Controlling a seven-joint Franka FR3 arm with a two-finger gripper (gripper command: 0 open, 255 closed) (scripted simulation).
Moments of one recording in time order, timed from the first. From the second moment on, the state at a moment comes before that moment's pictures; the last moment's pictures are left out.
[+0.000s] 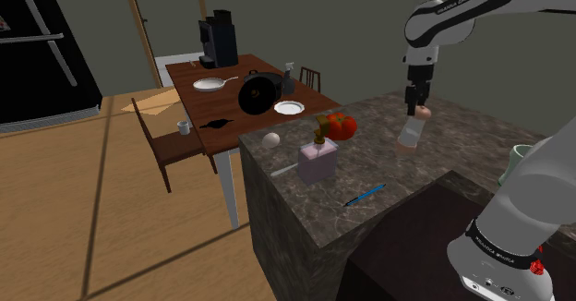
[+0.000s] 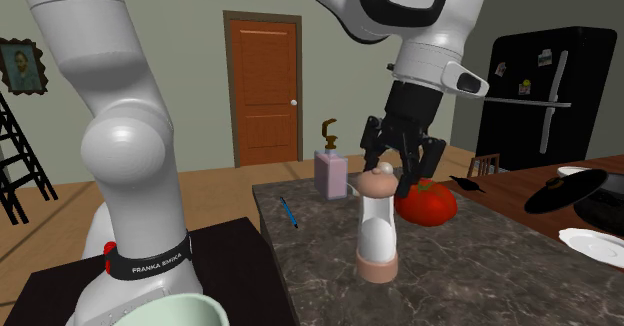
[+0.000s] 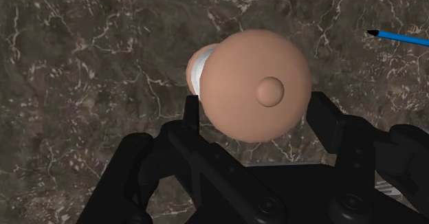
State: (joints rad) arm -0.11 -0.21 -0.44 -2.28 -0.11 1.82 -0.47
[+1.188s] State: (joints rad) arm -0.11 -0.27 -0.41 -2.09 -0.12 1.58 -0.45
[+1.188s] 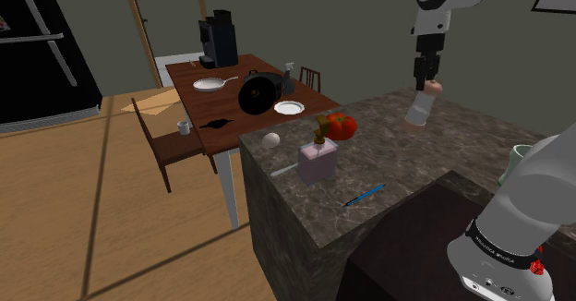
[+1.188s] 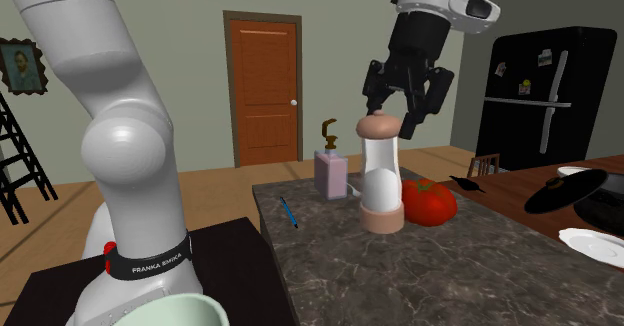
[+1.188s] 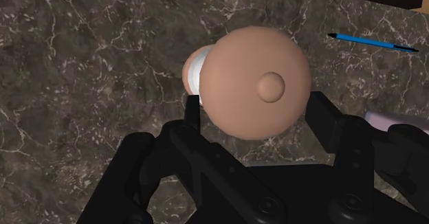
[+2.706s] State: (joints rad) arm -0.10 -0.23 -0.40 -1.75 -0.10 1.26 -0.47
